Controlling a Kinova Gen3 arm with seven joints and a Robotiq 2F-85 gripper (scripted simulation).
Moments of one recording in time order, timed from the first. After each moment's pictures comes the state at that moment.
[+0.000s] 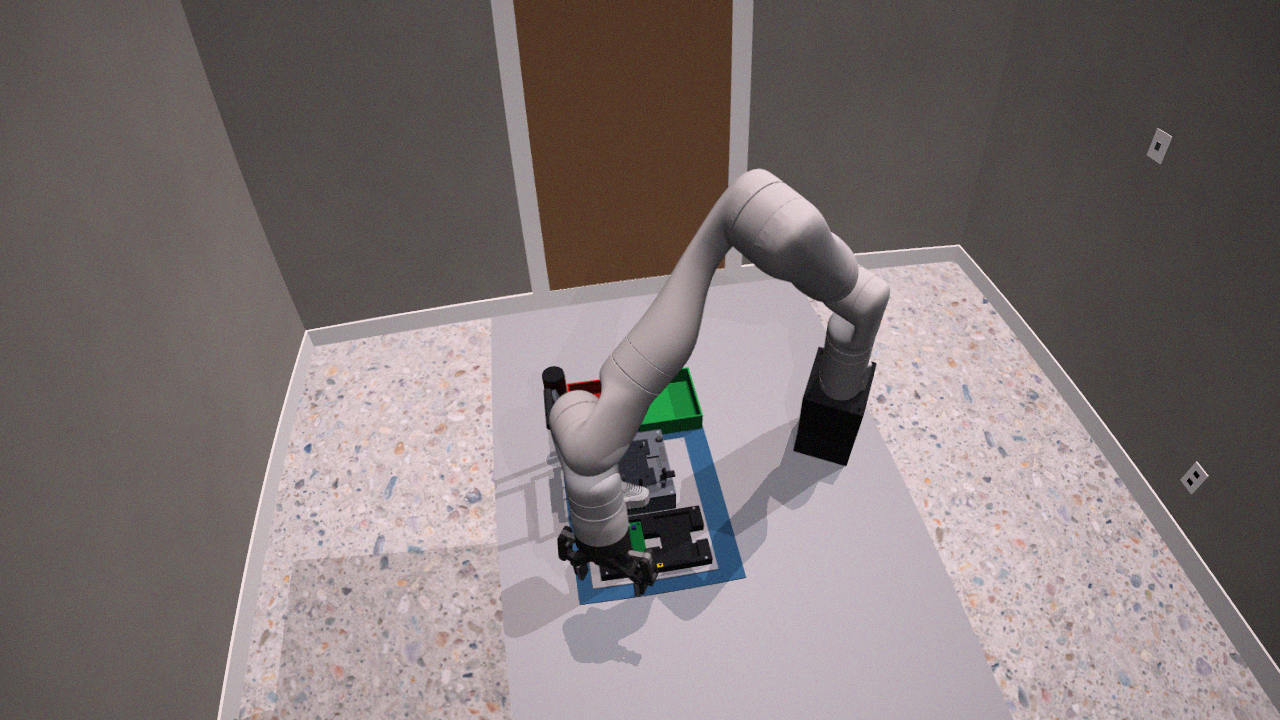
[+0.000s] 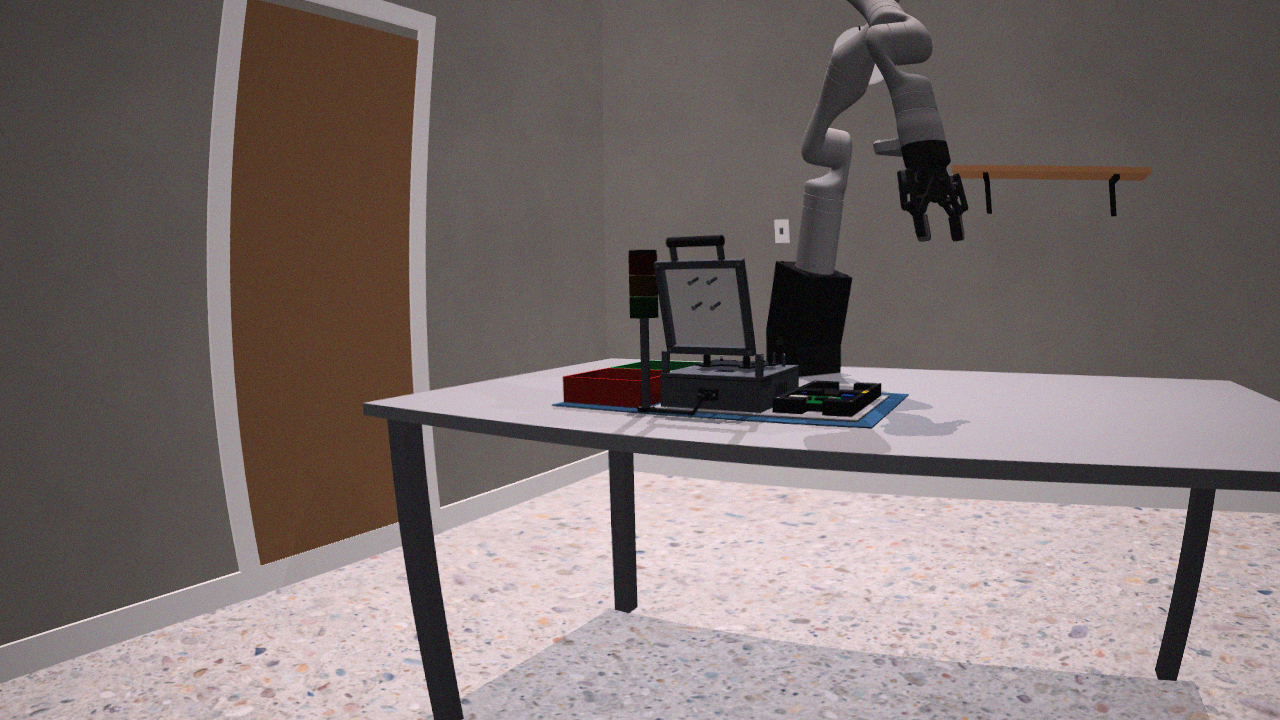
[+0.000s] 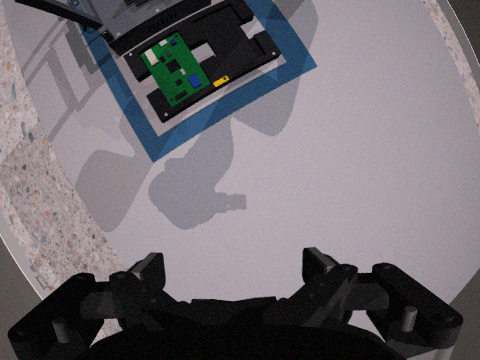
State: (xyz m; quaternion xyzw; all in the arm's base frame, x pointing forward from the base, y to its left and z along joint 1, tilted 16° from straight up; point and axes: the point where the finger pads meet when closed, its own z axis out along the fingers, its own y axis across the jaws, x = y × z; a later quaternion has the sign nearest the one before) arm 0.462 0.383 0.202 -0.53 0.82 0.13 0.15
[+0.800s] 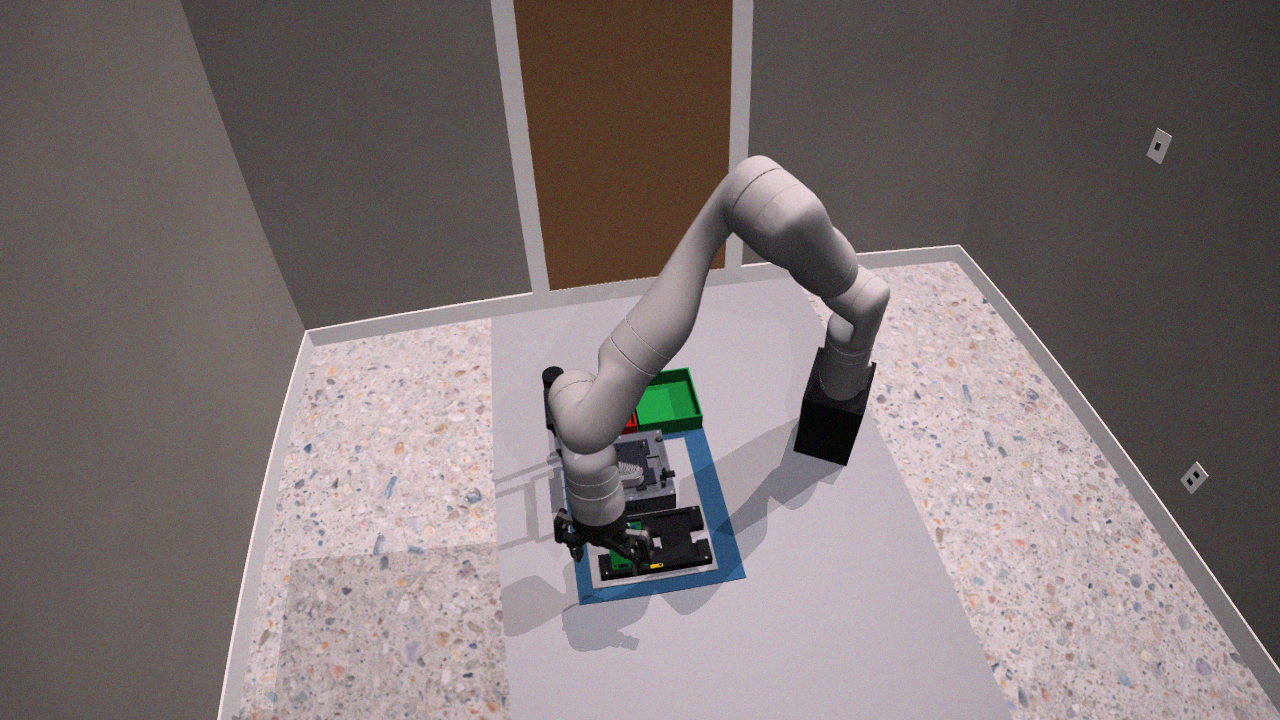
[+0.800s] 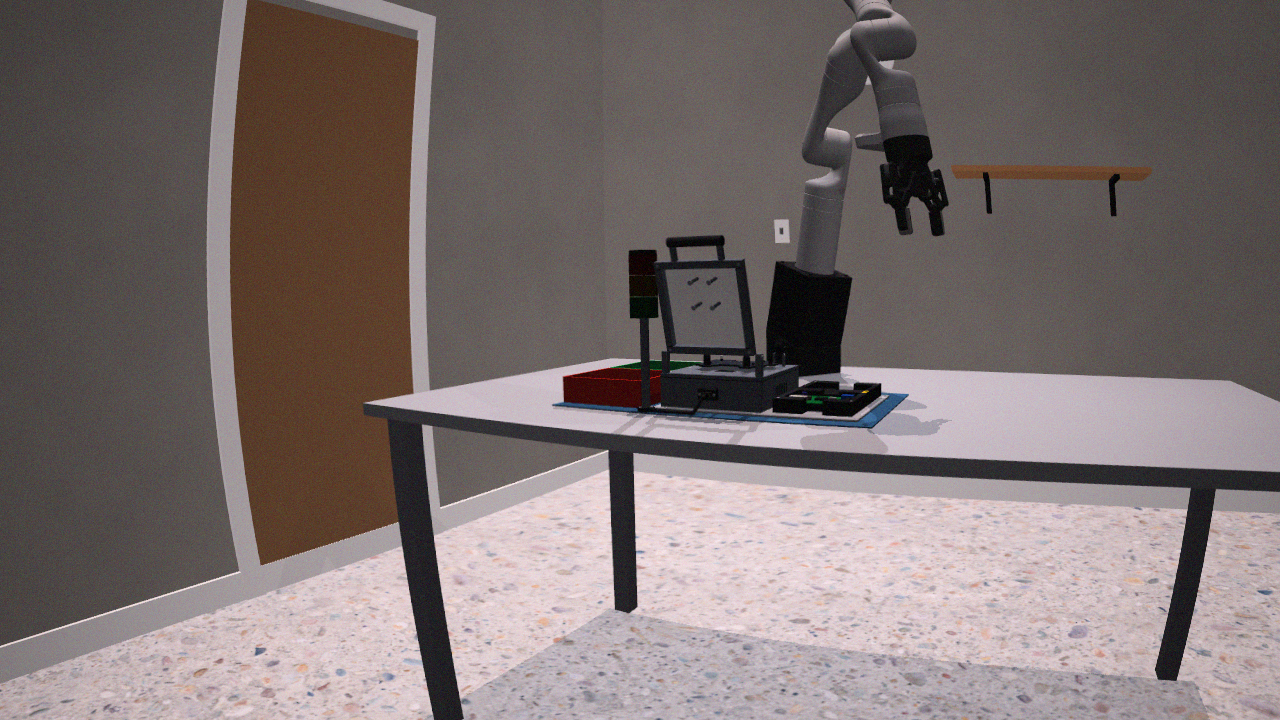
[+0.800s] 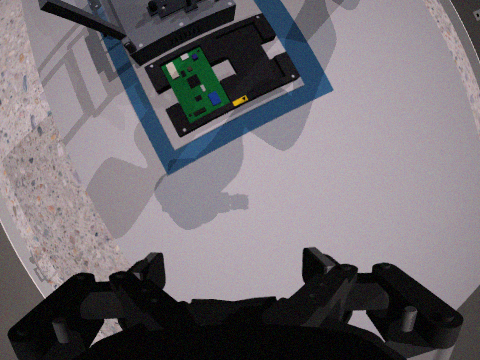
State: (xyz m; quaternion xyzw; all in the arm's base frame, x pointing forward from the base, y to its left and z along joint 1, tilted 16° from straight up) arm 0.465 0.352 0.202 -0.56 0.81 0.11 0.15
